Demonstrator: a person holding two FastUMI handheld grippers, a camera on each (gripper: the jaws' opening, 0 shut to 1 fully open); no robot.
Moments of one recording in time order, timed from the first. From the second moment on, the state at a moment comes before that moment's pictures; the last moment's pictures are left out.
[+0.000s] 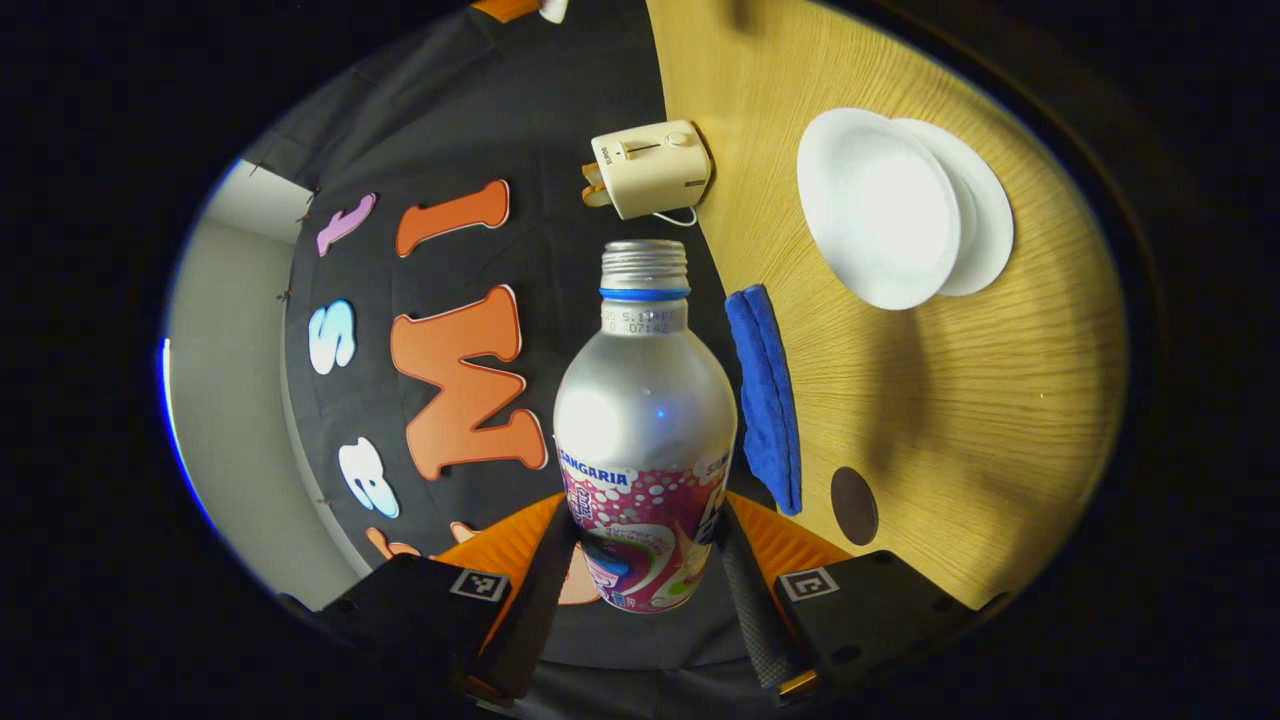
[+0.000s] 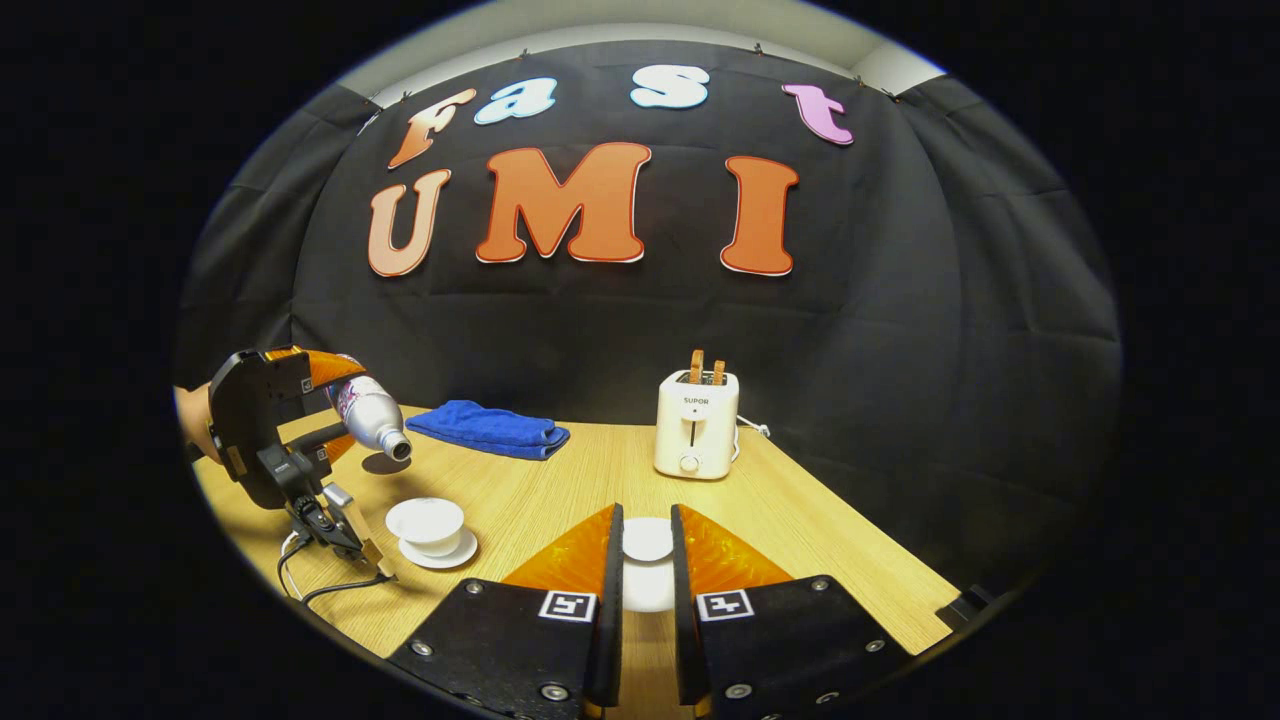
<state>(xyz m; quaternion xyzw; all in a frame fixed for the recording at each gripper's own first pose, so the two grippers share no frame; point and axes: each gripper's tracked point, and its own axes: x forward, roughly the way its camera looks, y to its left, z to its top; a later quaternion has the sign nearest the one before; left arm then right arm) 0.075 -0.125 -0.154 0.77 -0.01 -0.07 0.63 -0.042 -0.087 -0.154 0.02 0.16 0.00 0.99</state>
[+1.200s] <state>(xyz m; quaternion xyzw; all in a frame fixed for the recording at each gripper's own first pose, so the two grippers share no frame) 0.090 -0.125 -0.125 0.83 -0.06 -0.06 0.55 -0.039 -0.083 -0.159 0.01 0.17 0.01 0.98</state>
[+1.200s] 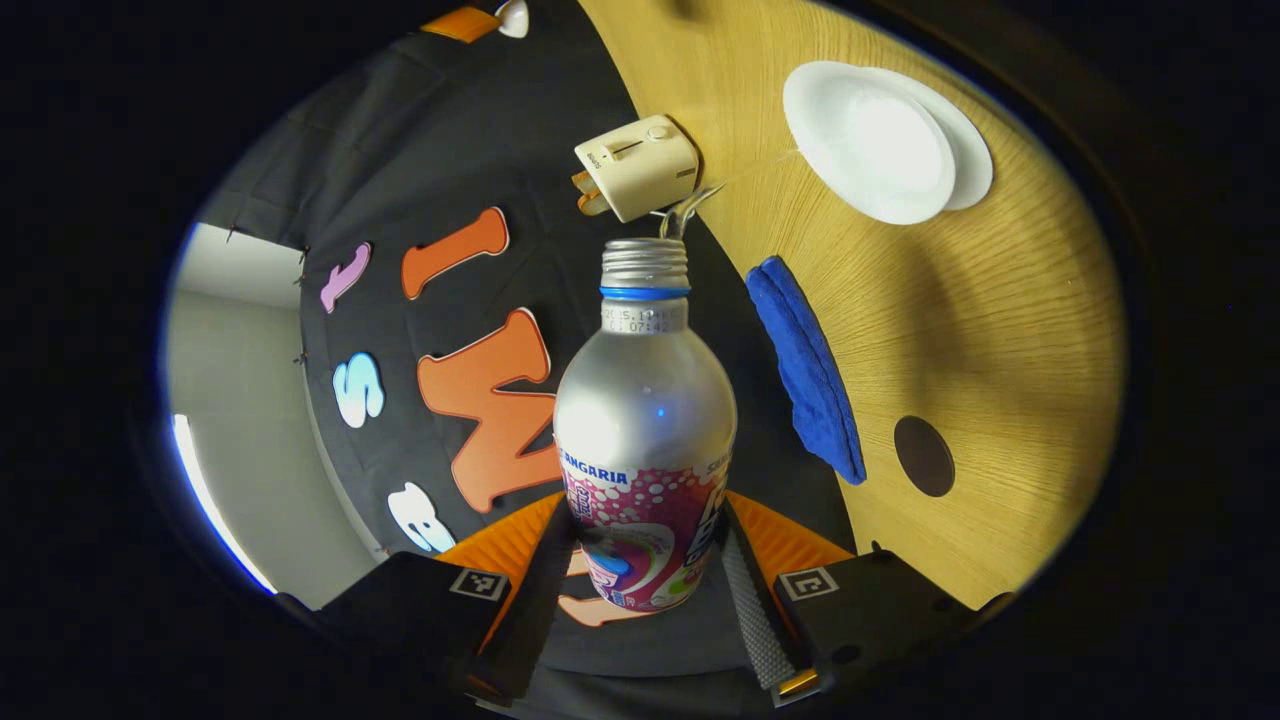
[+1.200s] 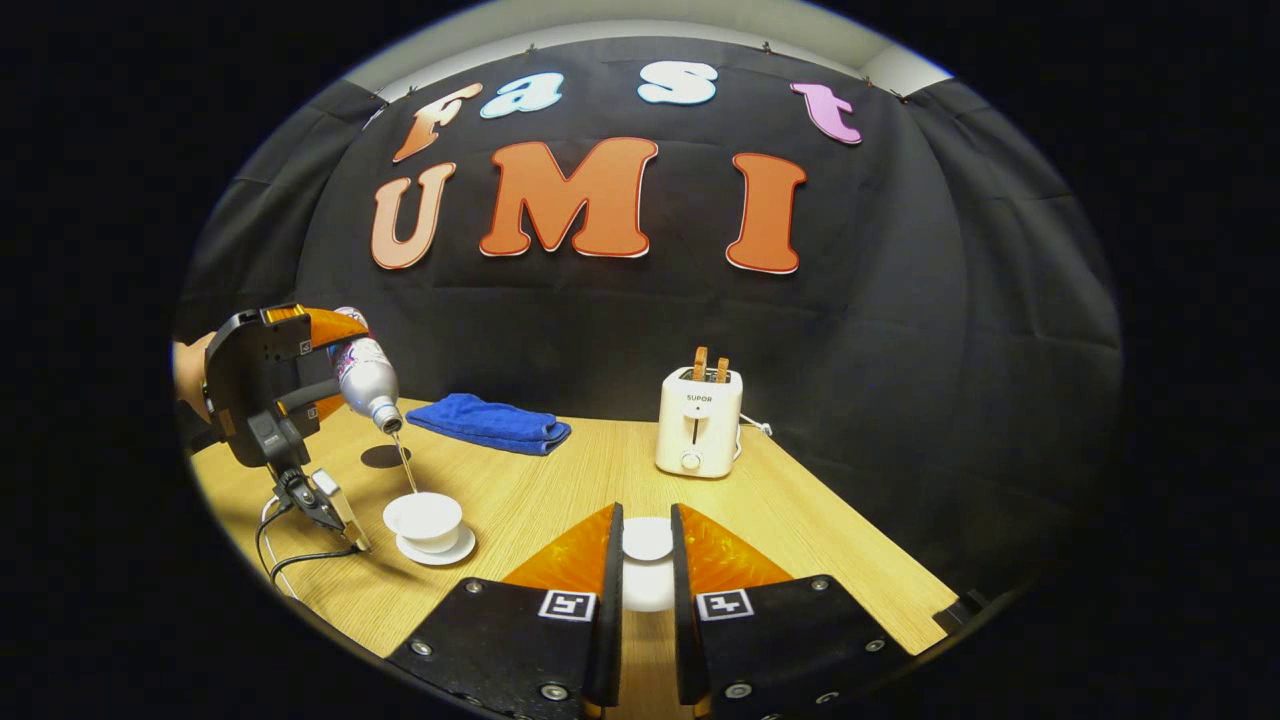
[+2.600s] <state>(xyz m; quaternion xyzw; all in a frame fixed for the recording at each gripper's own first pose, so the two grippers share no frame) 0.090 -0.143 -0.123 0.86 -0.09 -0.08 0.49 -0.038 -0.076 -0.168 -0.01 0.19 0.01 0.98</state>
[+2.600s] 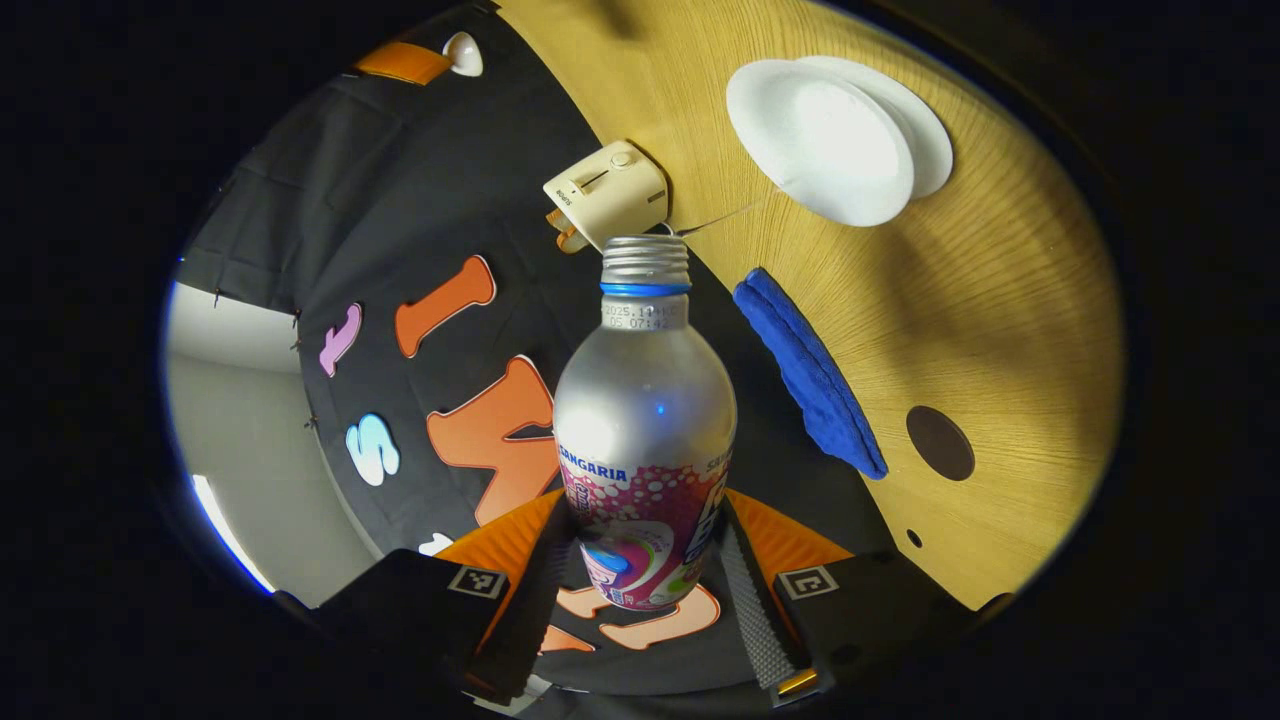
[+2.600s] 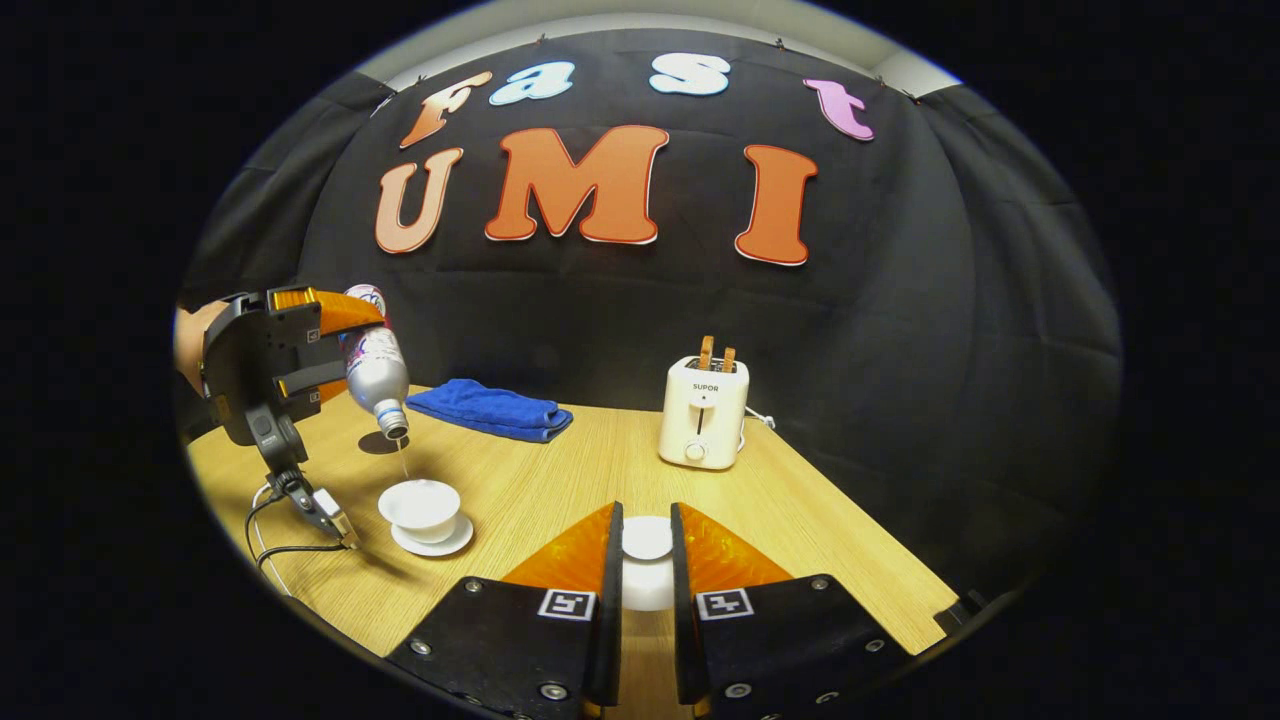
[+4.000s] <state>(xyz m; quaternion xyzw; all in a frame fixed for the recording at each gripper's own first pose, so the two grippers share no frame) 0.104 -0.057 -0.097 0.52 0.00 -0.05 0.85 -0.006 -0.001 -0.146 0.00 0.17 0.06 0.98</state>
